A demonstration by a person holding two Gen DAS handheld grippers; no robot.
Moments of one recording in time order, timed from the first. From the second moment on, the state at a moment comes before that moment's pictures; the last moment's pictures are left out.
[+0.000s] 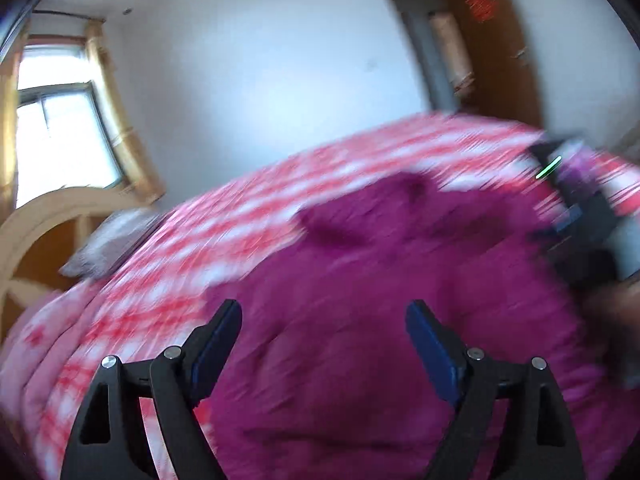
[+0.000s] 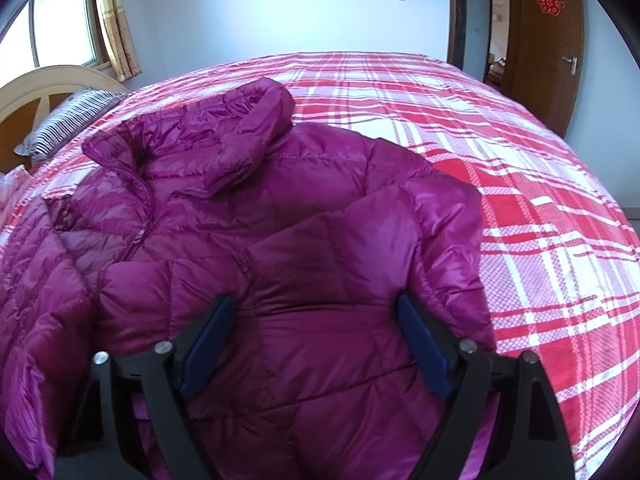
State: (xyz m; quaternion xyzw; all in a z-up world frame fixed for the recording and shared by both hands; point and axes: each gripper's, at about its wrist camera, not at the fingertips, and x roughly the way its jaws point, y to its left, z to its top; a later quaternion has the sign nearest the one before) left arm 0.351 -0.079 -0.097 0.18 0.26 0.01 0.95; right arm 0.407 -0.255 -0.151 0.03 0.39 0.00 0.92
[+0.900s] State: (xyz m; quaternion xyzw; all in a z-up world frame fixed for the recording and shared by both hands) left arm 0.452 -0.019 -0.145 0.19 0.35 0.08 0.91; right arm 0.340 -0.163 -0.133 0.02 0.38 0.10 0.92
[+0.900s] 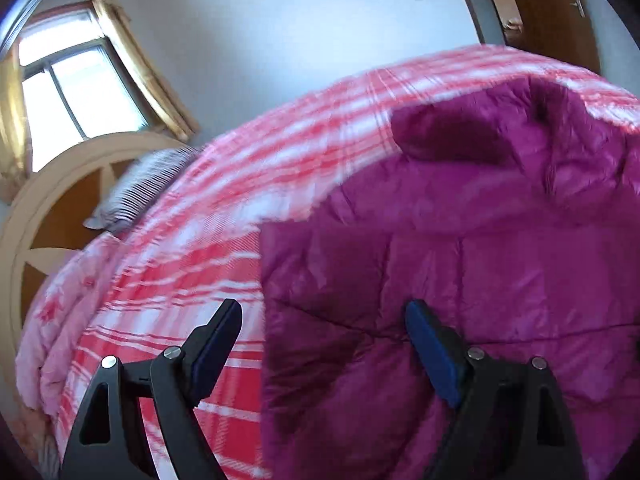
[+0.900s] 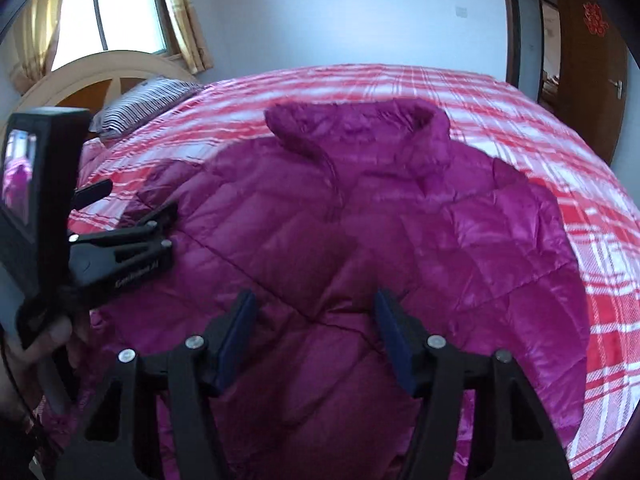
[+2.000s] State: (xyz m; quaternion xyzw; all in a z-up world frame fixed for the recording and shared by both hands) left arm 0.465 -0.005 -0.164 0.14 0.39 0.06 0.91; right arm 0.340 -0.144 -0.156 -0.06 0.40 0.06 0.91
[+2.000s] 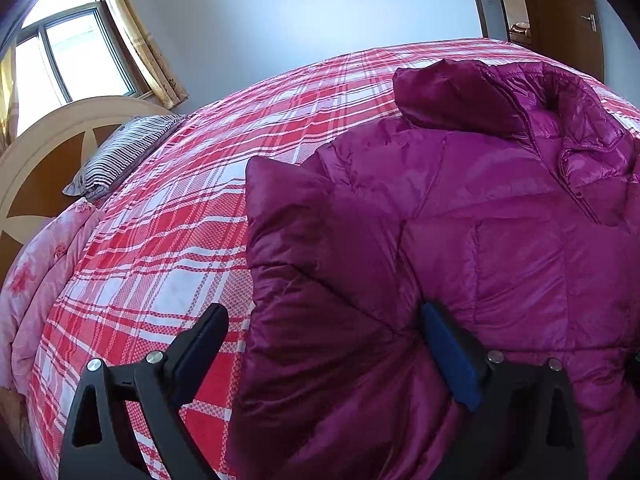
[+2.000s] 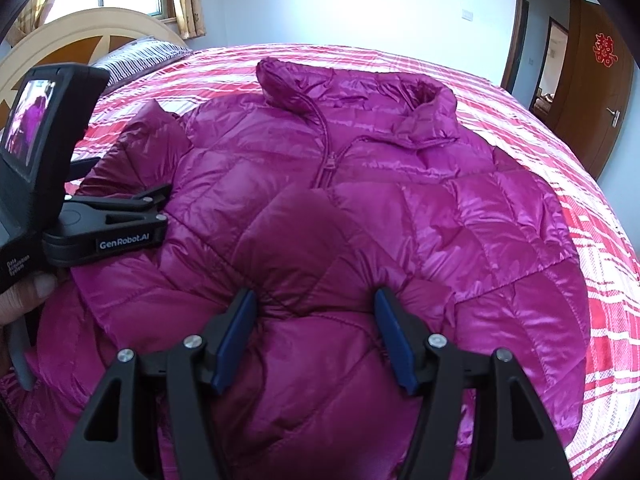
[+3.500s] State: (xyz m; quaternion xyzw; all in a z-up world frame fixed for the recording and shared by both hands) left arm 0.451 -0.008 -0.120 0.07 0.35 0.02 0.93; right arm 0.339 -0.131 -0.159 -0.11 0.39 0.03 0.91
